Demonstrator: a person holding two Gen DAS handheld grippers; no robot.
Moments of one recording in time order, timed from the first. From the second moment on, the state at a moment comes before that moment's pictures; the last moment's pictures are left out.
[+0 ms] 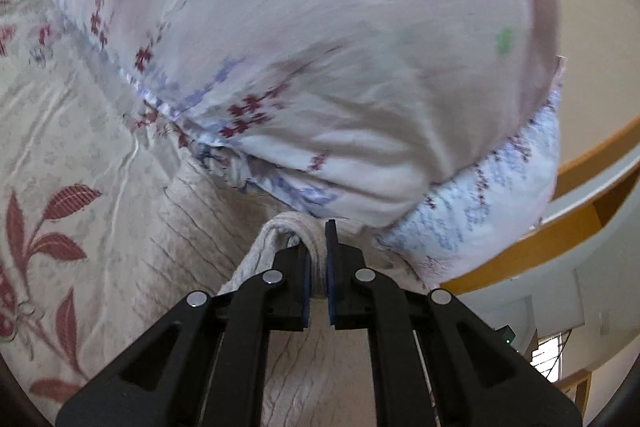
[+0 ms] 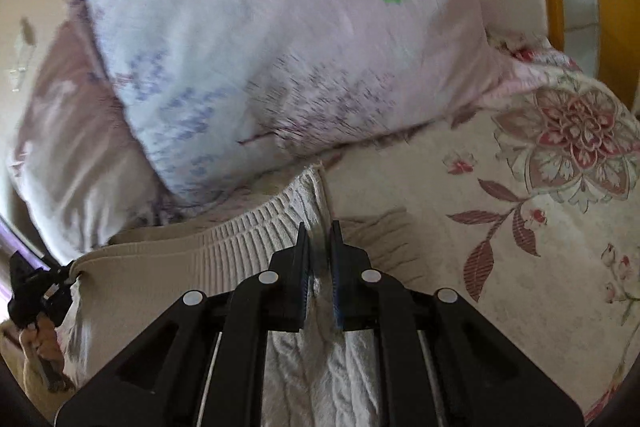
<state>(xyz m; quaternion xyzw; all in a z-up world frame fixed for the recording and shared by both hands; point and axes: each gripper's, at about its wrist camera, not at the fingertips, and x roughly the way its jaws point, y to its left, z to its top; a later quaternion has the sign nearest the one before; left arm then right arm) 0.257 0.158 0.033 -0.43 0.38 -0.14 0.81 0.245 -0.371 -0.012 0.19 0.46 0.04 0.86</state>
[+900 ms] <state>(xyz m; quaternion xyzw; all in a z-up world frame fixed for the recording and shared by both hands) 0.191 0.168 0.030 -0.29 0.45 -0.11 0.84 0.206 -0.361 -0.004 0.06 0.52 0.01 0.85</state>
